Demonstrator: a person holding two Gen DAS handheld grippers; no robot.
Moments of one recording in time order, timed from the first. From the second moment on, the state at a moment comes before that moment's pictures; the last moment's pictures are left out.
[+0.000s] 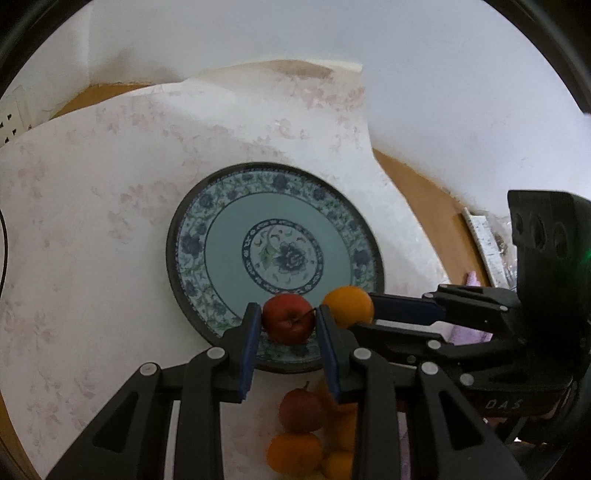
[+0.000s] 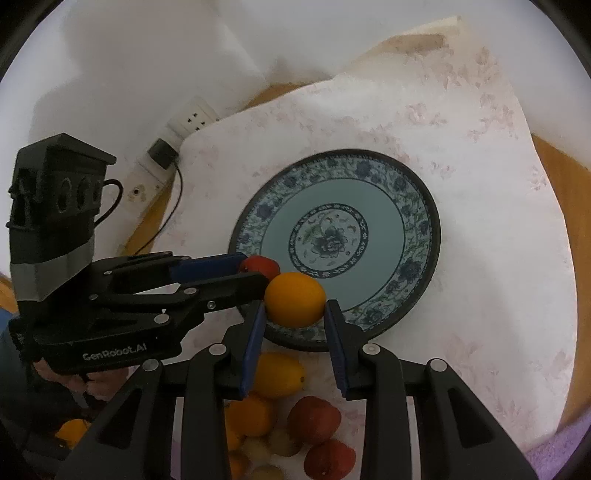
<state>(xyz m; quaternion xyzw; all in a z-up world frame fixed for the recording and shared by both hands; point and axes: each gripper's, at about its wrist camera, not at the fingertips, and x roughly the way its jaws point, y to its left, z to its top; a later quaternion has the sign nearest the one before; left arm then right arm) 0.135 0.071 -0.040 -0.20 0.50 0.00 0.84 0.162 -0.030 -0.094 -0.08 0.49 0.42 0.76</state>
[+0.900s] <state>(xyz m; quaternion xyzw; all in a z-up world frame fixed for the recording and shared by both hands) 0.137 0.070 -0.048 -0.22 0.51 0.00 0.83 0.161 -0.025 -0.102 -0.10 0.49 0.42 0.76</state>
